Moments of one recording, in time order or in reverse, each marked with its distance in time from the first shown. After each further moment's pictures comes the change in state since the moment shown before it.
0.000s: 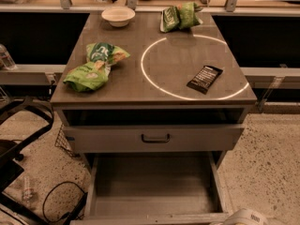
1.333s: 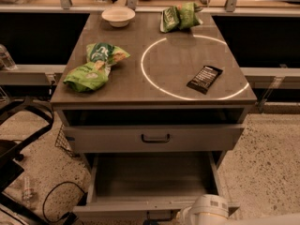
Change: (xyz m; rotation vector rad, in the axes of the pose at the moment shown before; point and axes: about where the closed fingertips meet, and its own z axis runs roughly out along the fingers) arm -0.062 -0.073 0.032 0.093 0.024 -0.132
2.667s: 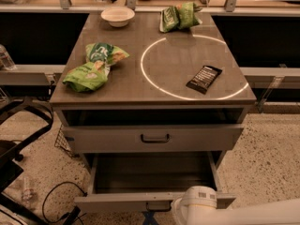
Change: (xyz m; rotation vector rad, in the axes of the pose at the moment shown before) arm -0.017 -0.041 0.001 0.044 0.027 -0.057
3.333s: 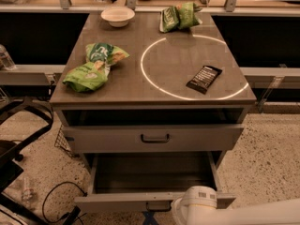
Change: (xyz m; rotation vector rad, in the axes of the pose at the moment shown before) arm 0.000 0.000 0.000 0.000 0.000 0.000
